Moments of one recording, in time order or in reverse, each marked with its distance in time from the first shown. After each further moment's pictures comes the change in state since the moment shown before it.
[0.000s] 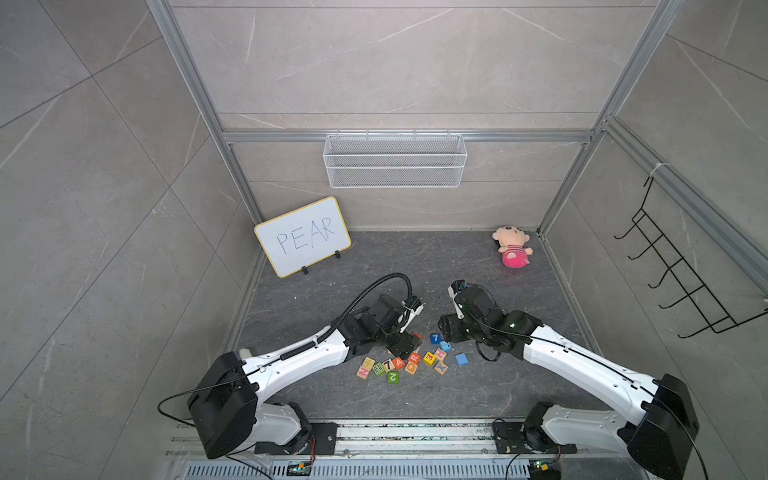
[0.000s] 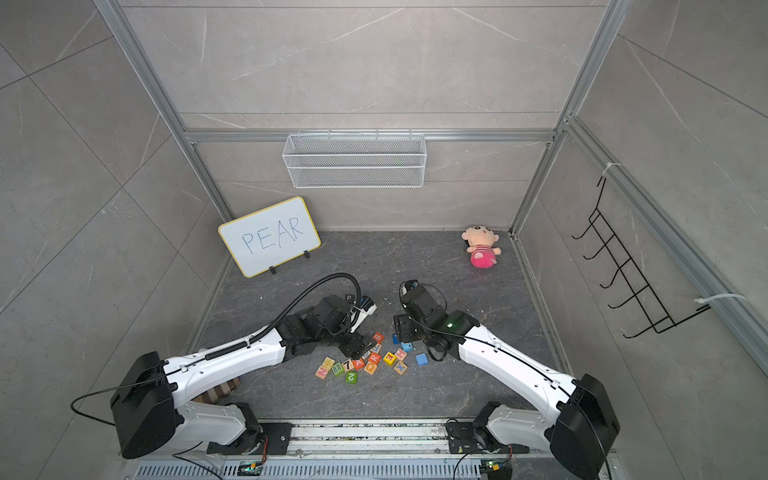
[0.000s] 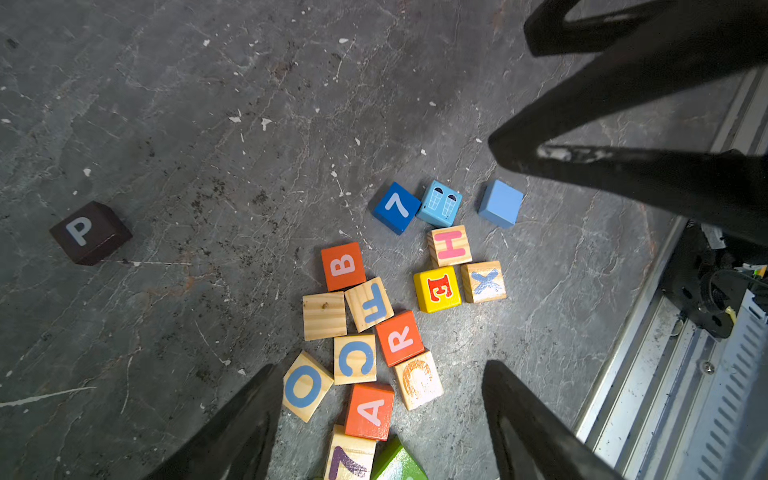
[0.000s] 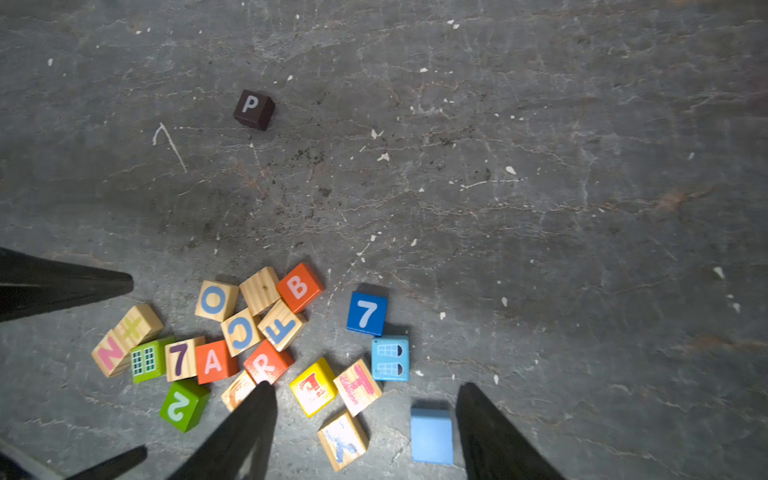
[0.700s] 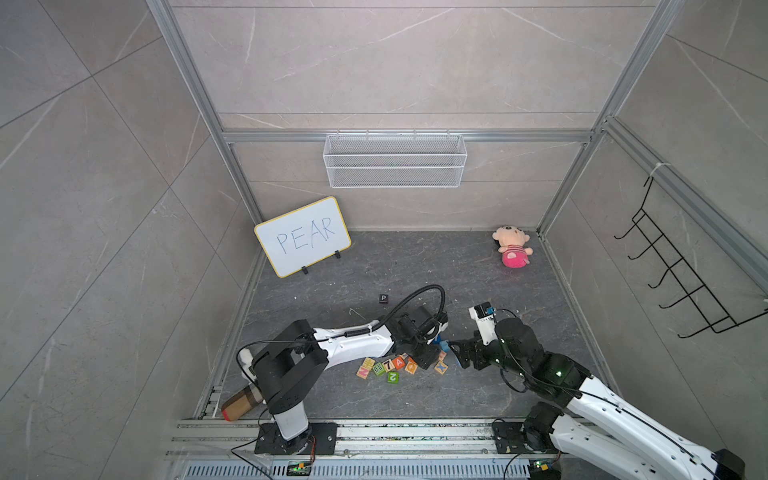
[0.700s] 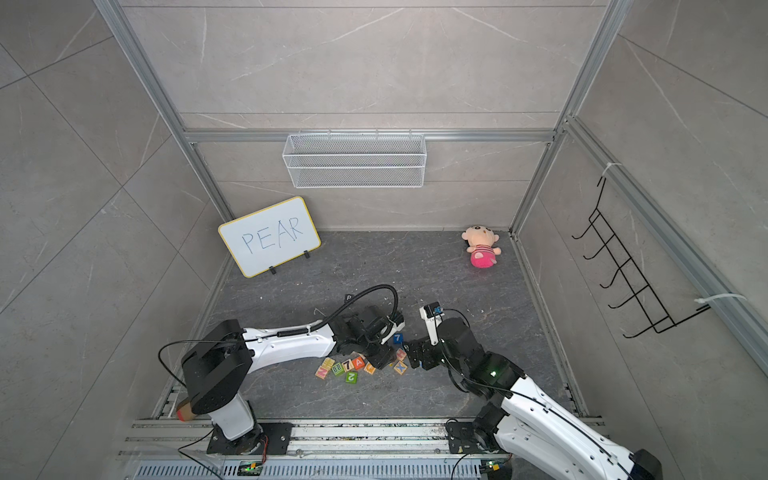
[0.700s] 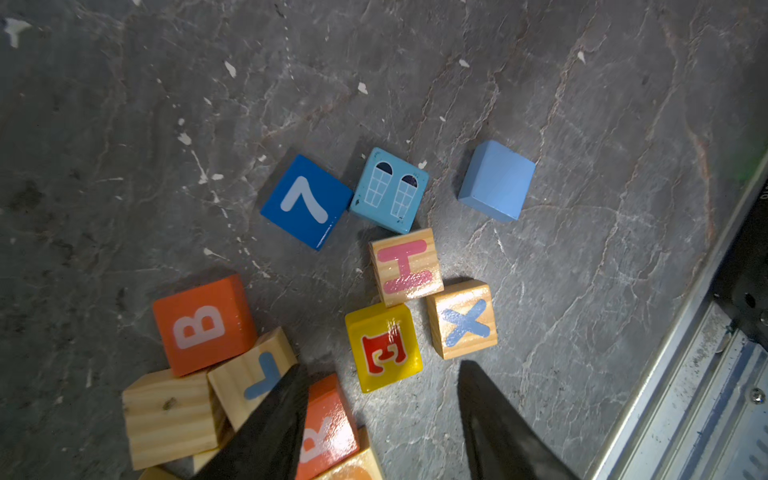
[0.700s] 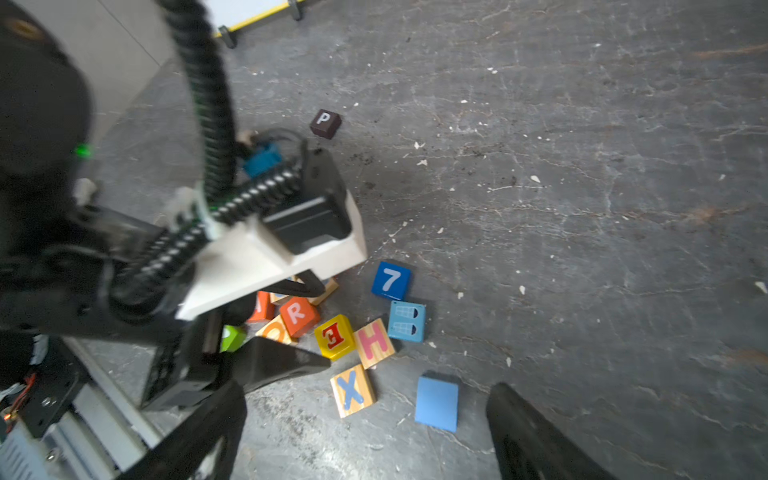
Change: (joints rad) left arm -0.122 0.377 0.166 0.005 0.018 -0.101; right arm -0.007 -0.506 -0.330 0.110 -0.161 -0.098
